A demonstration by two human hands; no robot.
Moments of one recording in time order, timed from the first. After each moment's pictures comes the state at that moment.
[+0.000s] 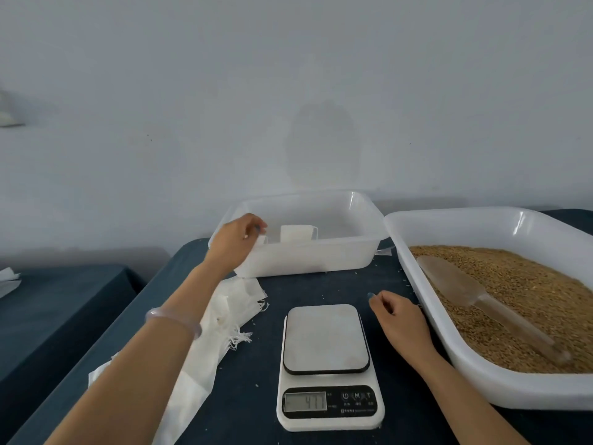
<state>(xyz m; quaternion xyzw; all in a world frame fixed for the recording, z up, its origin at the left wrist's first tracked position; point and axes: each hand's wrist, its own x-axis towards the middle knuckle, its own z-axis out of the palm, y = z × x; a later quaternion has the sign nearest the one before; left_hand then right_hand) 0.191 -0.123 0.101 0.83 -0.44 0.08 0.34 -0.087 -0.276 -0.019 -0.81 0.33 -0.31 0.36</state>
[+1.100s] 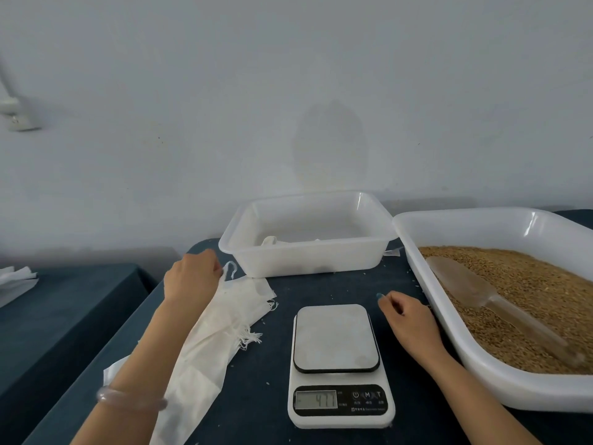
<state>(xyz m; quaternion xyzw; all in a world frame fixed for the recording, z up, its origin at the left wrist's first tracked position) 0.163 -0.035 0.097 0.95 -0.26 0.16 0.10 -0.088 -0.274 -0.016 -0.81 0.32 -0.32 0.37</state>
